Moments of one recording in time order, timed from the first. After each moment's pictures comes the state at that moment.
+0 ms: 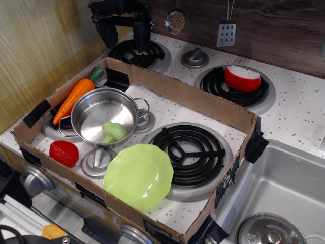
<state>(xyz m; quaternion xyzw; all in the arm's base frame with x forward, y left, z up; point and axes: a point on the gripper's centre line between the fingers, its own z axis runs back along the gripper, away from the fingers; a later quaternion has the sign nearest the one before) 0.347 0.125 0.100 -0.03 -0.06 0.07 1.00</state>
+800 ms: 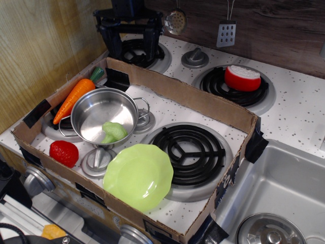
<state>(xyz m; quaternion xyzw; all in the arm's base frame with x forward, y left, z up) 0.331 0.114 0.100 -0.02 -0.04 0.16 0.99</state>
